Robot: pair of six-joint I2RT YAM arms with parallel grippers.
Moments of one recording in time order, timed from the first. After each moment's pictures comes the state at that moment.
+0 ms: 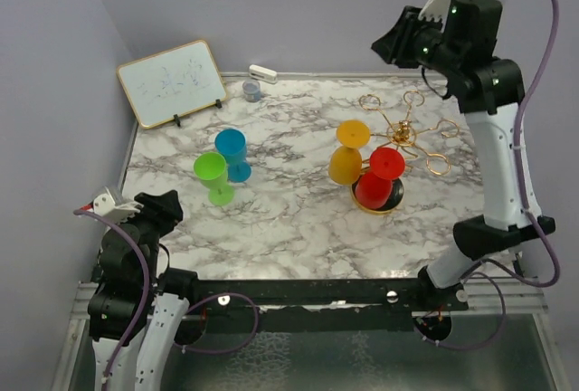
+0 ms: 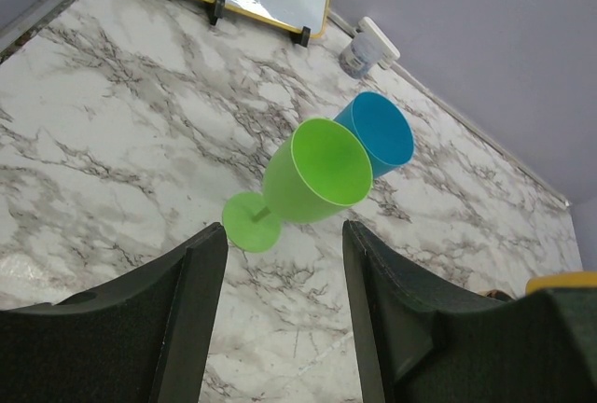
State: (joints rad) left arm -0.17 0.15 0.78 -0.82 -0.31 -0.64; right arm 0.41 1.58 2.26 -0.89 -0.09 0.30
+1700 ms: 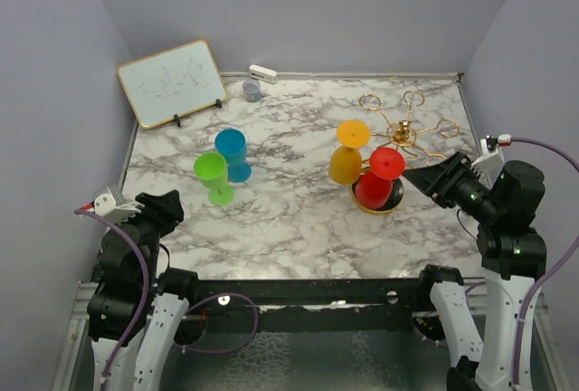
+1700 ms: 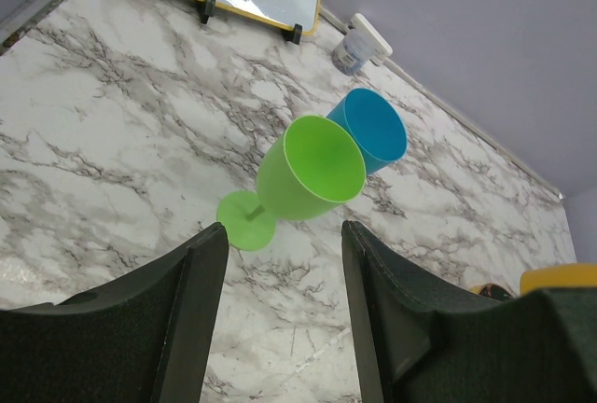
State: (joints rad) left arm -0.18 0.15 0.78 -0.81 -0.31 -0.63; right arm -0.16 0.58 1.03 -0.83 -0.62 0.69
